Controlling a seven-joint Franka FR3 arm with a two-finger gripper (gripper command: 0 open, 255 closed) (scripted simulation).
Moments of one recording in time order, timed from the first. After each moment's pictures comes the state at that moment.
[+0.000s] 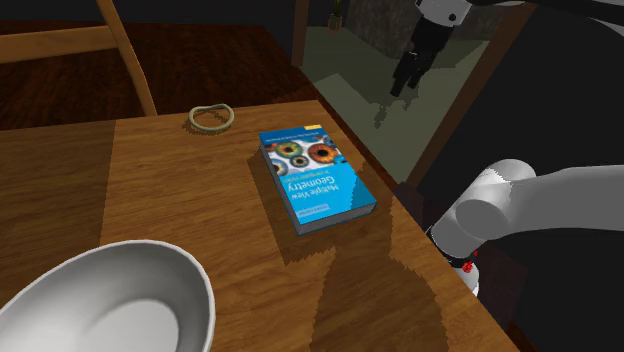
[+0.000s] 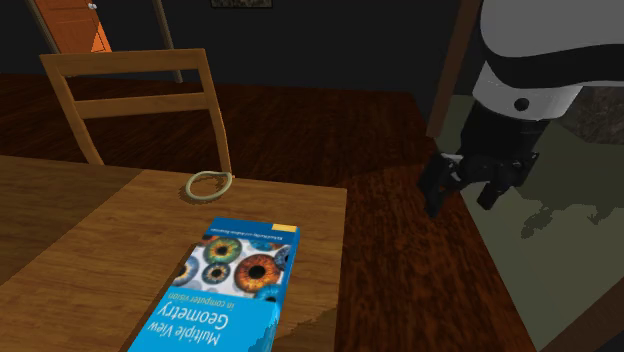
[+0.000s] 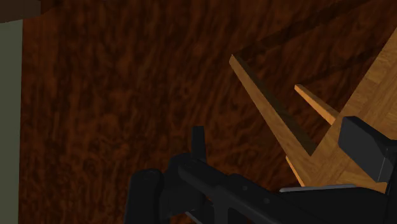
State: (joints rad) arm -0.02 -0.81 -0.06 -2.38 0.00 1.63 -0.11
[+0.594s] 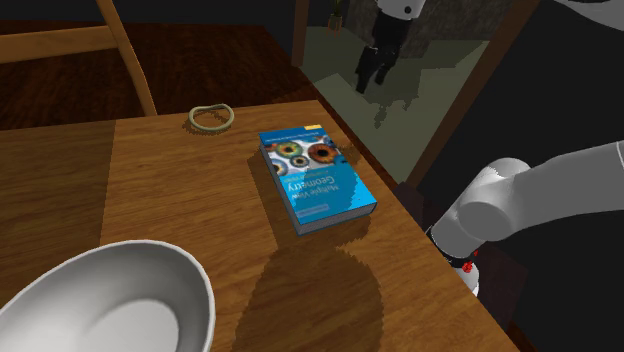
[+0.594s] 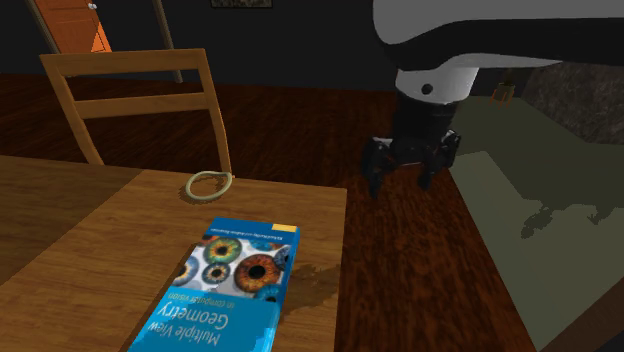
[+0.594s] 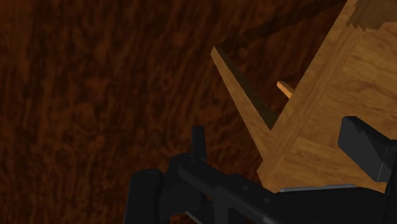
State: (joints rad) arm 0.03 -0.59 0.03 -2.24 0.06 1.68 -0.04
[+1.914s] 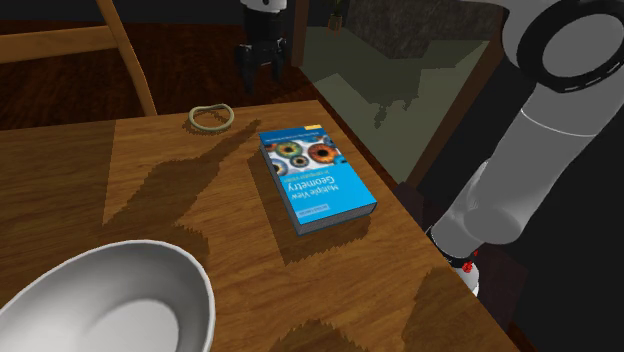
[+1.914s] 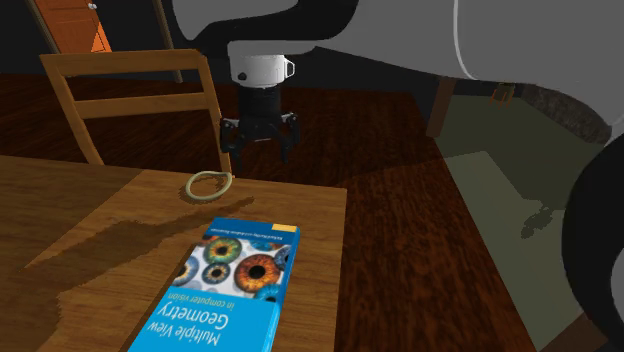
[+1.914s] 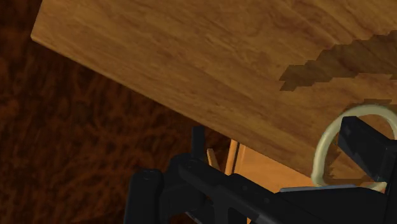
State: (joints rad) arm 0.18 0.11 0.26 -1.57 0.05 1.66 0.19
